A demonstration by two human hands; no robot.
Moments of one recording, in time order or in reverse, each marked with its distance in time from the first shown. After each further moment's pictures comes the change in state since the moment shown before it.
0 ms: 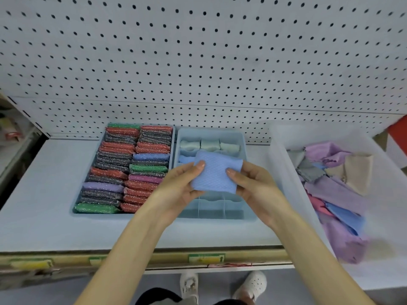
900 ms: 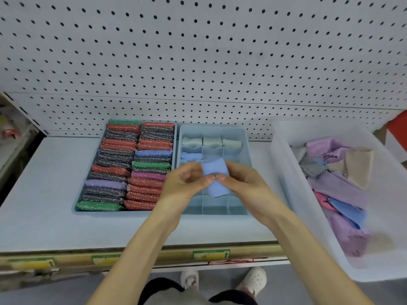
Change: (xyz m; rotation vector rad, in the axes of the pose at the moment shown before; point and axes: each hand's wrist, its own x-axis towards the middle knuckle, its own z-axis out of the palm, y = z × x) left_hand -0.005 -0.018 -0.009 0.311 0.117 0.299; right_hand 0.004 0.018 0.018 -0.228 -0.062 -0.066
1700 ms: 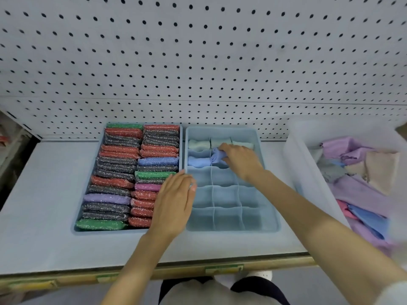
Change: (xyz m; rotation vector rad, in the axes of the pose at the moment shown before) left_hand 0.051 -0.074 -0.065 1.229 0.047 0.390; right_hand 0.157 0.057 -0.040 -1.548 0.057 -0.096
